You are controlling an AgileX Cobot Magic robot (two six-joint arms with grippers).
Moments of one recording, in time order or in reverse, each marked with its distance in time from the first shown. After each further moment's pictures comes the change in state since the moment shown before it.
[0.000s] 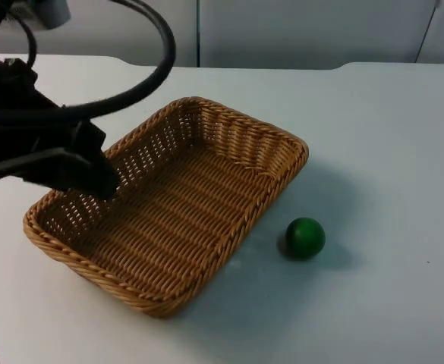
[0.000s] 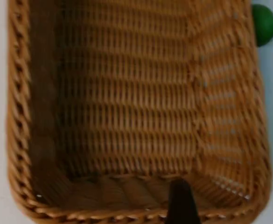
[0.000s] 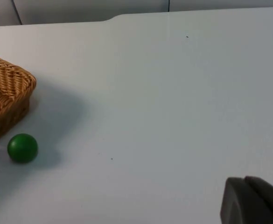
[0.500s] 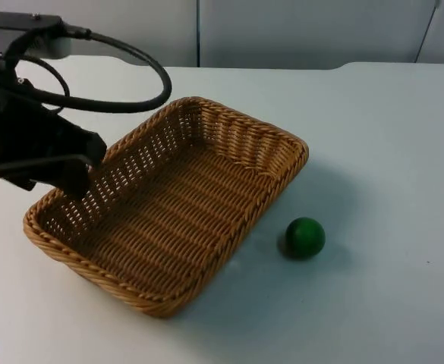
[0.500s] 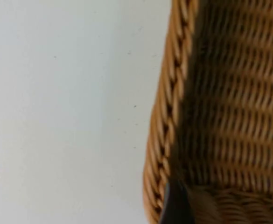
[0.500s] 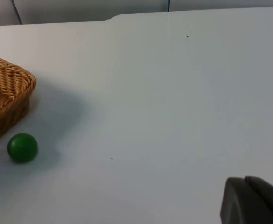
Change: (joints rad) right arm 0.000 0.000 0.000 0.000 0.000 0.000; left arm 0.000 0.211 -0.118 0.471 -0.093 -0.478
